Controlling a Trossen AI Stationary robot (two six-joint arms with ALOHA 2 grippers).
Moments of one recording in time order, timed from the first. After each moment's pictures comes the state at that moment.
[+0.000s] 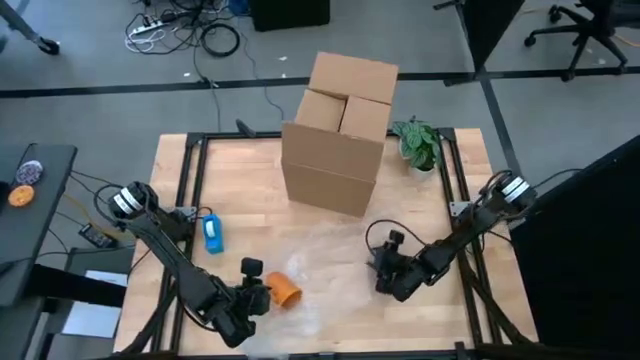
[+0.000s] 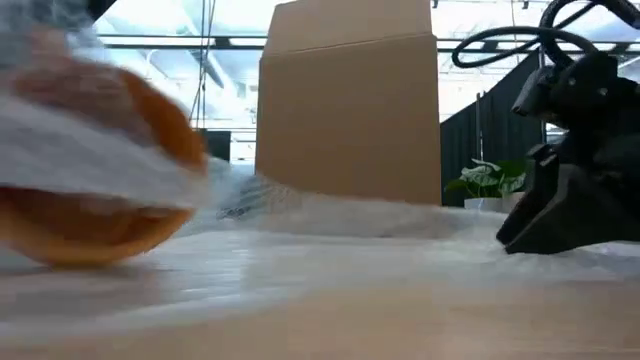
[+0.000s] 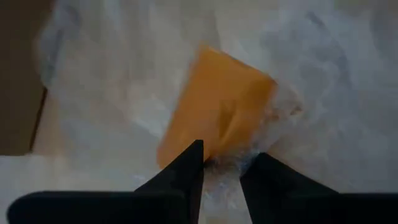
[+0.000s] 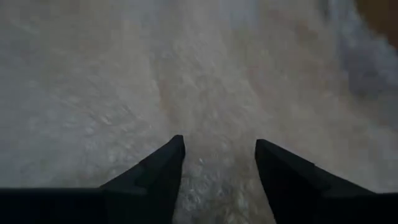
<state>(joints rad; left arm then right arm) -0.86 1.65 1.16 -0.75 -0.59 -0.56 0.66 1.66 0.63 -0.22 0.74 0.76</state>
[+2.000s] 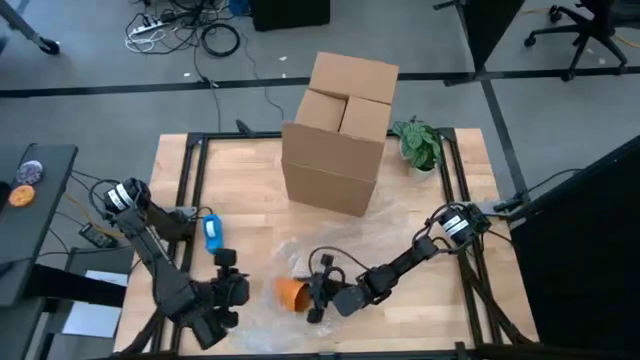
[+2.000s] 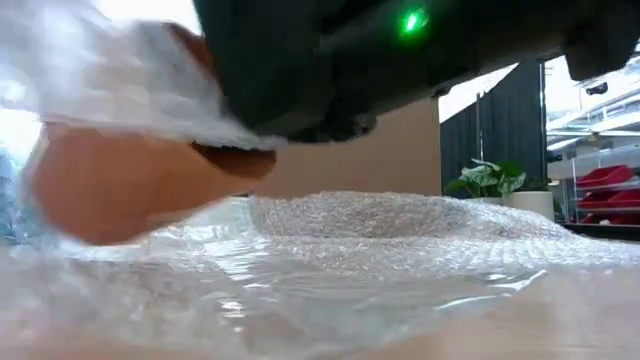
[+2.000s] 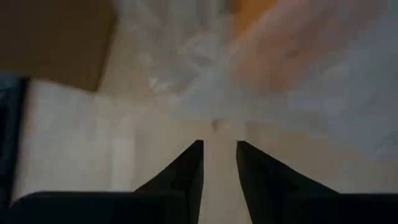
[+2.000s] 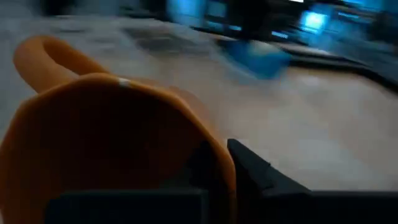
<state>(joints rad) -1.00 1.60 1.27 -1.27 -0.71 -0.98 0.55 2.22 1.28 0.69 0.71 0.02</state>
